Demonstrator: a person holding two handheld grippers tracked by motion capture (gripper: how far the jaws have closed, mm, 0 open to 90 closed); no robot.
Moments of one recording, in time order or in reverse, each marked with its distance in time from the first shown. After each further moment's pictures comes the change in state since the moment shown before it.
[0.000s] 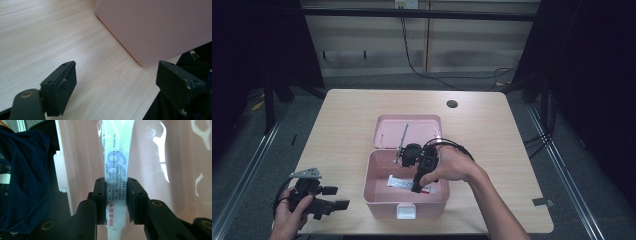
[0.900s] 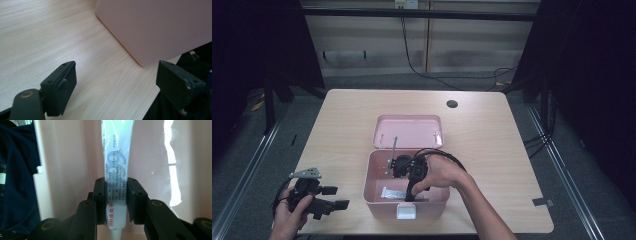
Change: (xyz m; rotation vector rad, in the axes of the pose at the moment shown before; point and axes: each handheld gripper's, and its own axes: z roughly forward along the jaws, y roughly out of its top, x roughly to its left) left arm 0.000 0.000 0.000 -0.007 0.003 -0.003; right arm -0.003 0.014 0.043 0.047 0.065 -0.033
